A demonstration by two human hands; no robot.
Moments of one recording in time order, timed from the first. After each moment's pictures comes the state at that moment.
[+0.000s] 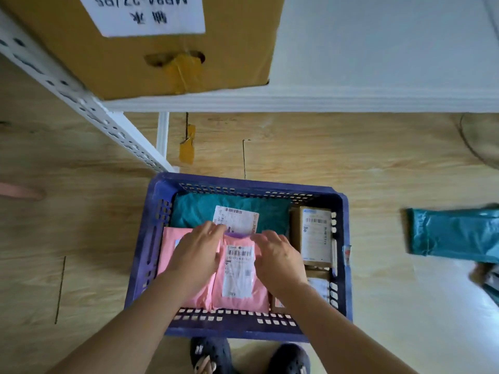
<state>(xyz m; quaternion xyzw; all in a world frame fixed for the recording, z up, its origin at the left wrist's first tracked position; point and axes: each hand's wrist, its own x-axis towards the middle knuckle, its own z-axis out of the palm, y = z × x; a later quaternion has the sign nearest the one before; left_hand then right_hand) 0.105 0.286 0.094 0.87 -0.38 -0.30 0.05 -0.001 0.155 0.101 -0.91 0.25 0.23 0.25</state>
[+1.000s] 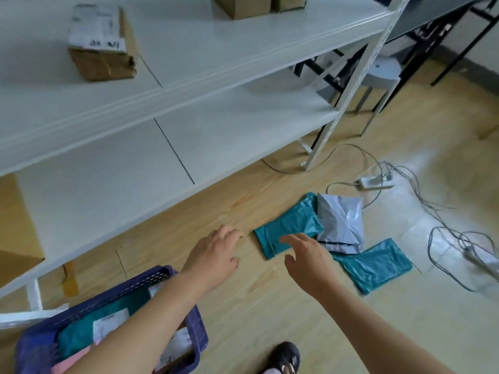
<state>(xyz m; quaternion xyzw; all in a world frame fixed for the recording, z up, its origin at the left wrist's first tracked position) -0.164 -0.086 0.448 0.72 -0.63 -0.29 0.04 -0.350 -0.155 0.447 -0.81 0.53 0.05 0.26</state>
